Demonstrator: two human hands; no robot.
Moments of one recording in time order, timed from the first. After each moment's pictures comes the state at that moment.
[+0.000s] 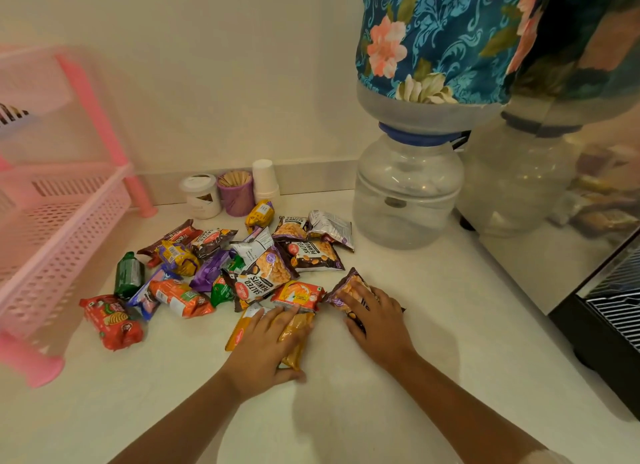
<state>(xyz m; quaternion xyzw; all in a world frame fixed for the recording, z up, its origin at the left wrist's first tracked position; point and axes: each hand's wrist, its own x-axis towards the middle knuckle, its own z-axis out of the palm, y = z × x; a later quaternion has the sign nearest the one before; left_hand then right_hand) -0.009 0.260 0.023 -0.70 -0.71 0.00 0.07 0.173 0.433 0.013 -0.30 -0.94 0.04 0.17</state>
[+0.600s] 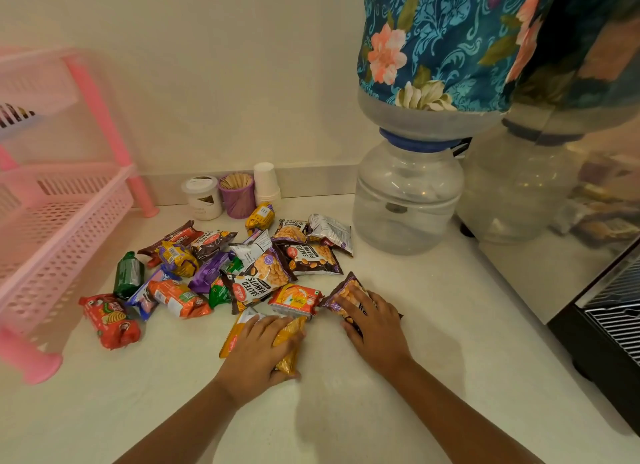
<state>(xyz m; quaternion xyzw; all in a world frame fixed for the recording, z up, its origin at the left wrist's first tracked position) -0.007 0.252 0.015 -0.69 -0.71 -0.05 0.11 0.175 0.430 0.019 -0.29 -0.94 0.03 0.20</state>
